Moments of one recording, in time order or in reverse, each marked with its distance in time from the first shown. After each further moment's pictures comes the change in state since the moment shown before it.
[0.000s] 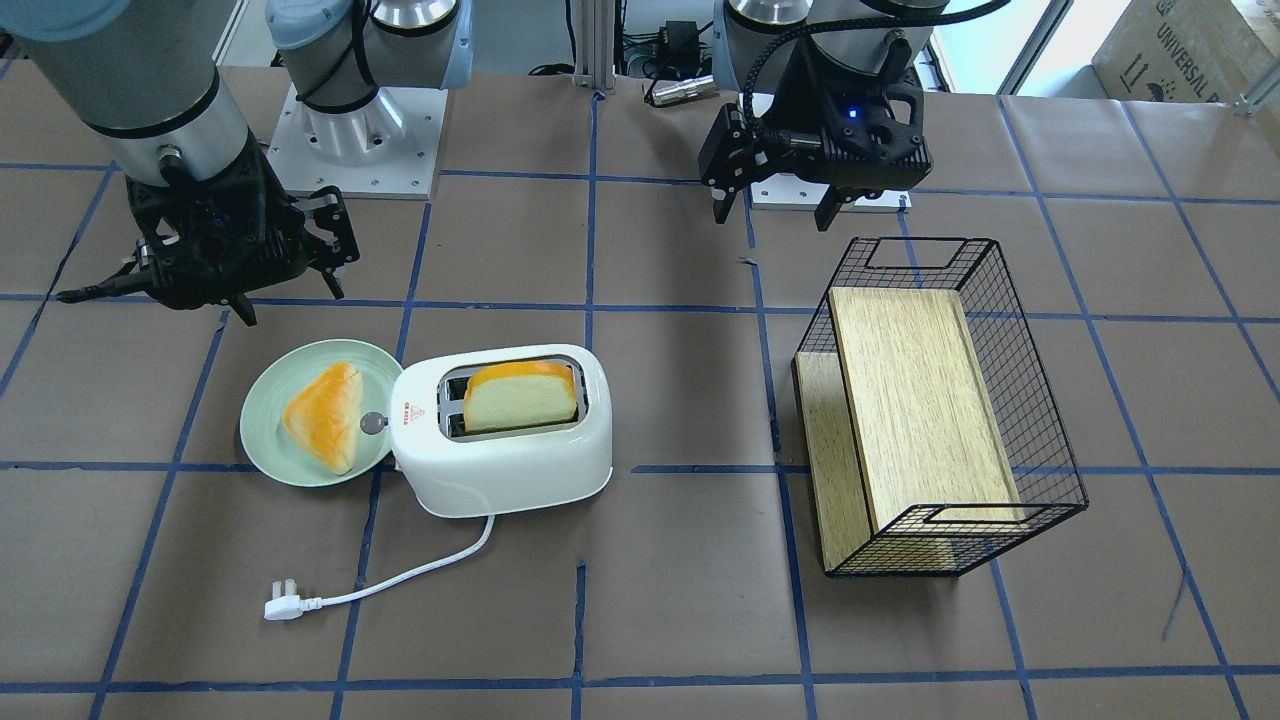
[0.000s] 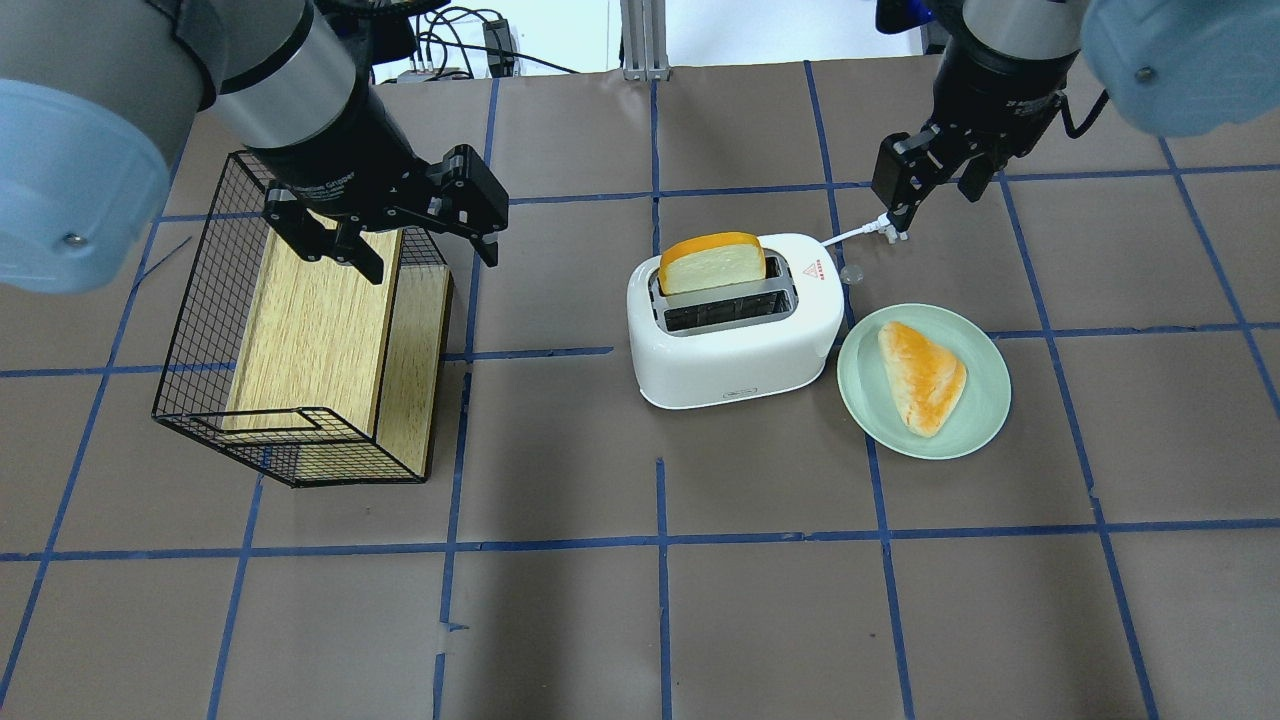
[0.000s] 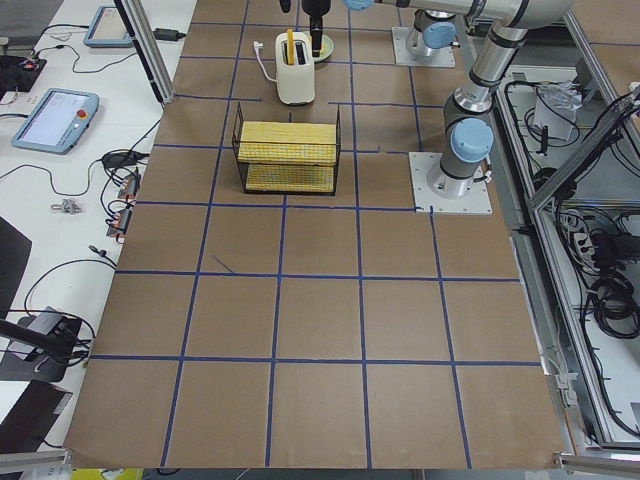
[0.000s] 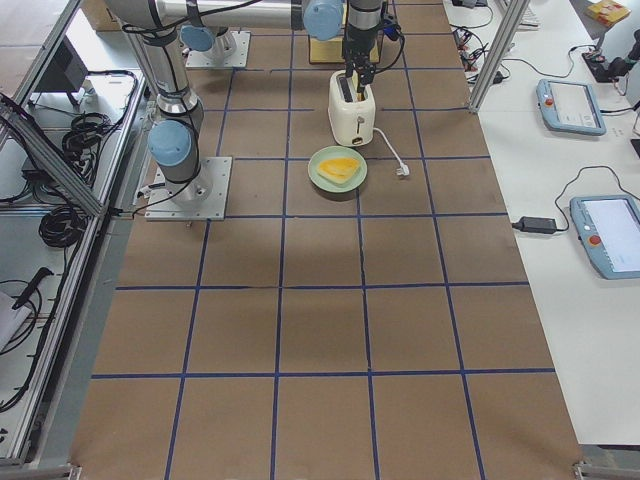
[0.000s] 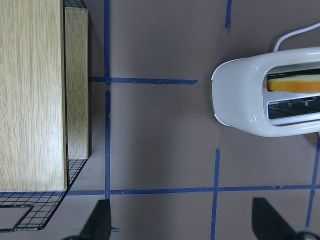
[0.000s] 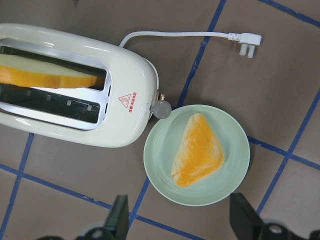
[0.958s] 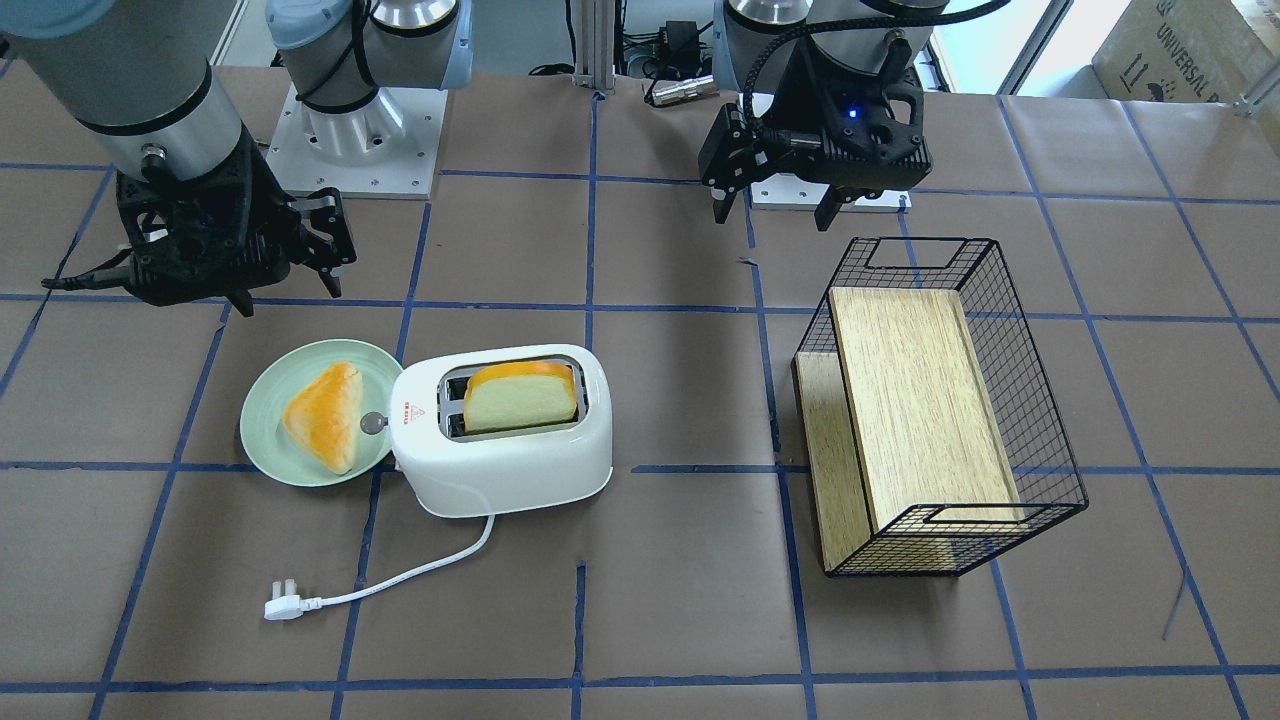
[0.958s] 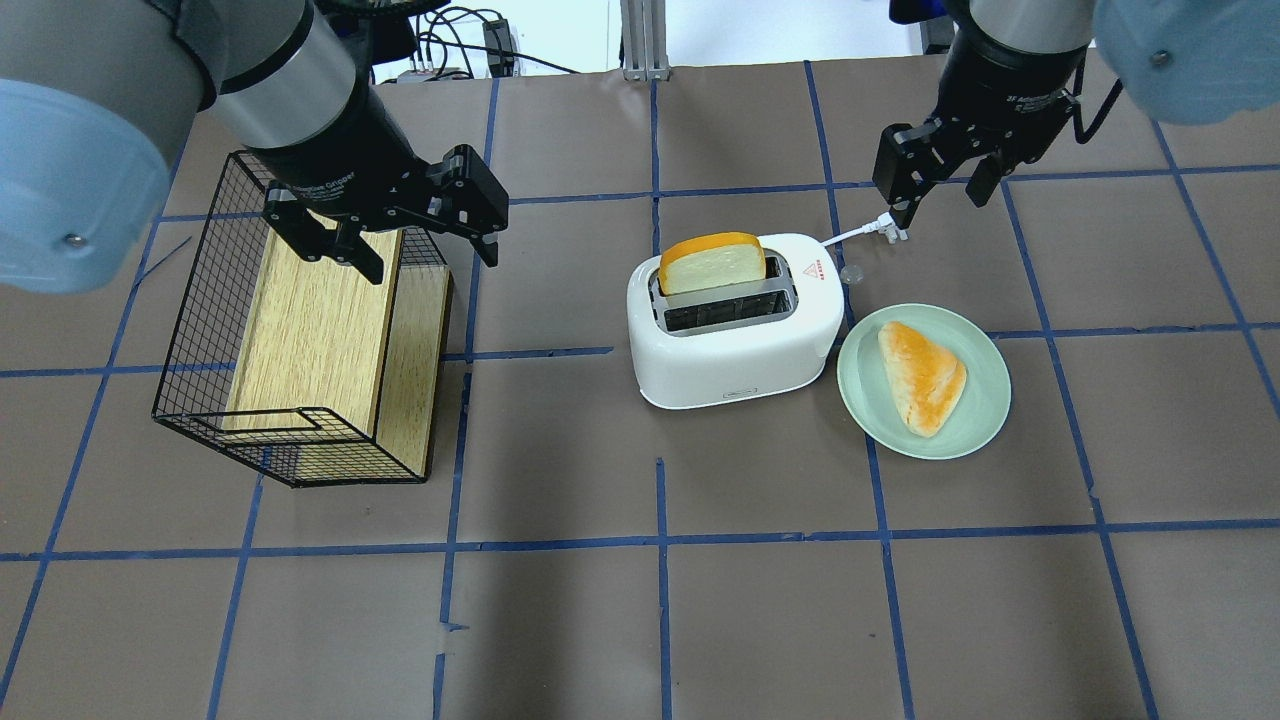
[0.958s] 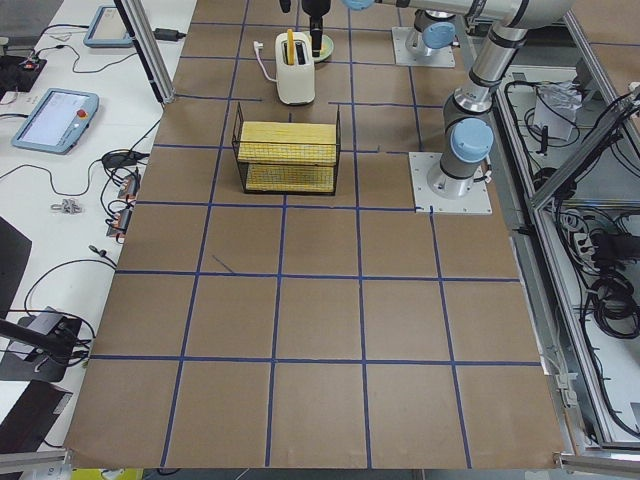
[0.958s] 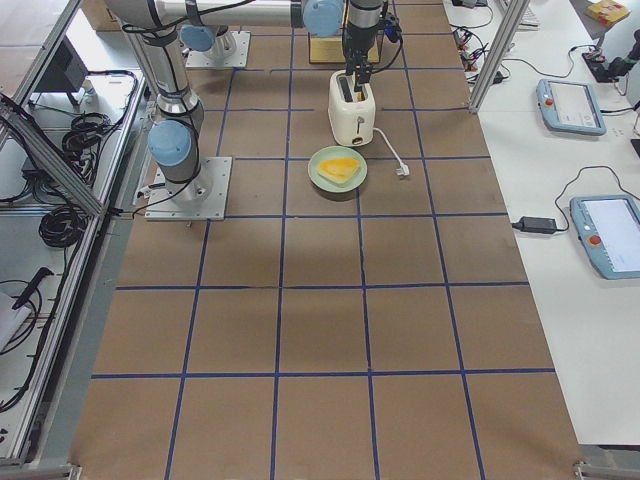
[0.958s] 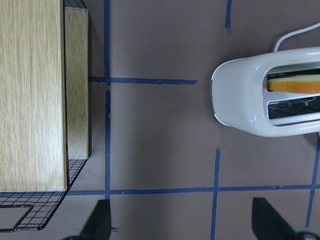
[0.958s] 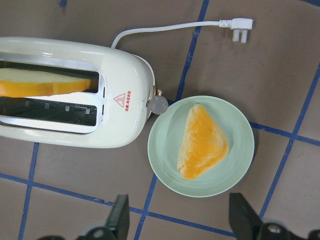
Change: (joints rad) left arm 0.000 0.000 0.000 0.000 0.000 0.000; right arm -0.006 -0.001 -0.005 0.026 0.002 0.121
